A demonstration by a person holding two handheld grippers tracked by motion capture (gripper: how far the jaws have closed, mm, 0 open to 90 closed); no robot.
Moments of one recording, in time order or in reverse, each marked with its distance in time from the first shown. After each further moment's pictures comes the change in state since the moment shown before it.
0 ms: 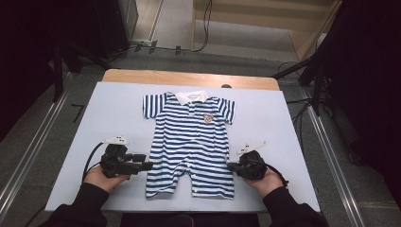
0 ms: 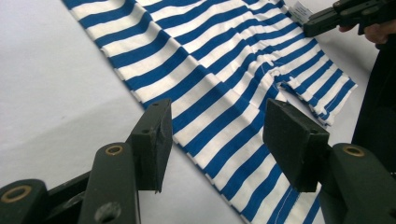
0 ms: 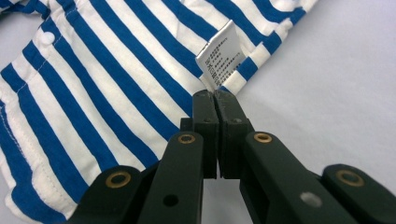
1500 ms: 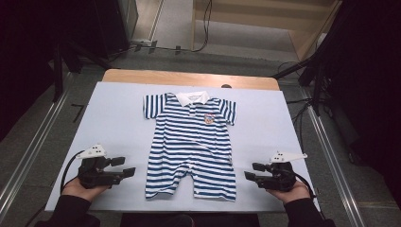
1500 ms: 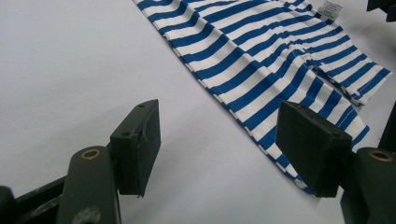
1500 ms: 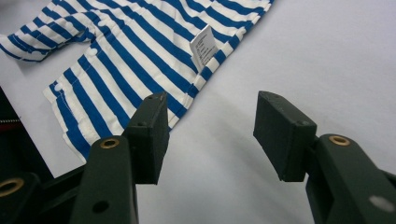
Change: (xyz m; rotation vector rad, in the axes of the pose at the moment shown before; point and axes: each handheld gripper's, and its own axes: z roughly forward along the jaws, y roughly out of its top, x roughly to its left) left arm 0.006 -0.037 -0.039 -0.105 0.127 0.040; right arm -0.028 -0.054 -0.056 -0.208 0.083 0.070
